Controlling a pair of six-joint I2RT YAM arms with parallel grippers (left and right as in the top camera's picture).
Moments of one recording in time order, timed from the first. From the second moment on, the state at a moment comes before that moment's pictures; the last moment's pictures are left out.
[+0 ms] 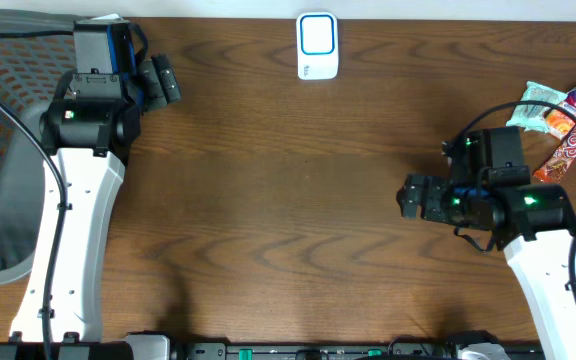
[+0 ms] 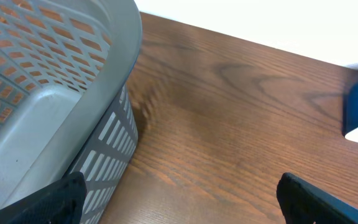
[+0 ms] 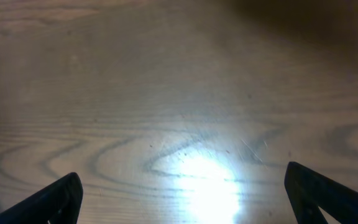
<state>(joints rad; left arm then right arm) -0.03 1.49 1.52 -0.80 -0.22 -0.26 0.13 1.19 1.06 -1.03 -0.16 0.29</state>
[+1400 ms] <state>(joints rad) -0.03 1.49 1.52 -0.80 -0.22 -0.26 0.04 0.22 0.01 0.07 -0.19 0.04</state>
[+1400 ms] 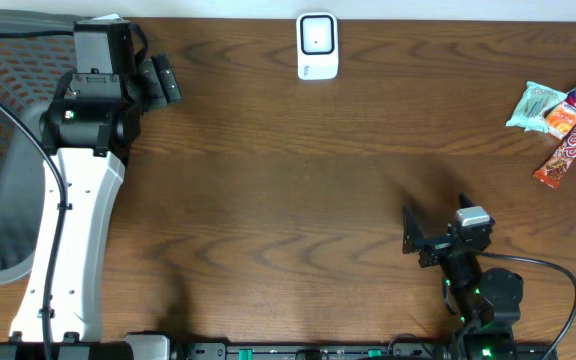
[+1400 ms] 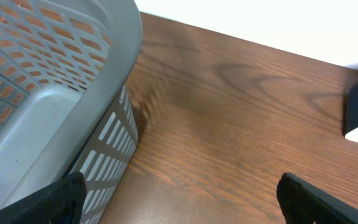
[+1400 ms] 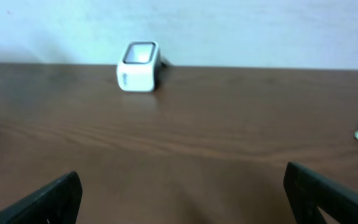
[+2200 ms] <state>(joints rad) -0.03 1.49 1.52 -0.80 -0.22 -0.26 0.02 0.01 0.01 -0.06 -0.15 -0.08</state>
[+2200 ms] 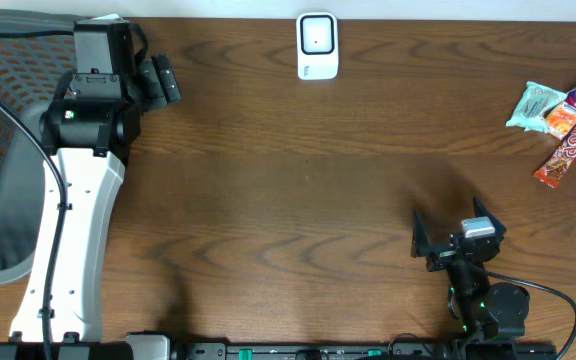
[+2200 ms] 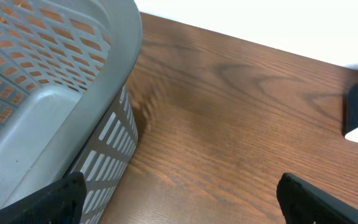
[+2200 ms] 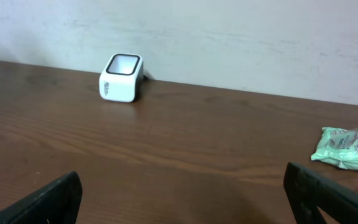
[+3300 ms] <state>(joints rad) -0.03 1.49 1.52 -0.80 -0.22 -0.26 0.02 0.01 0.01 -0.07 -0.03 0.05</state>
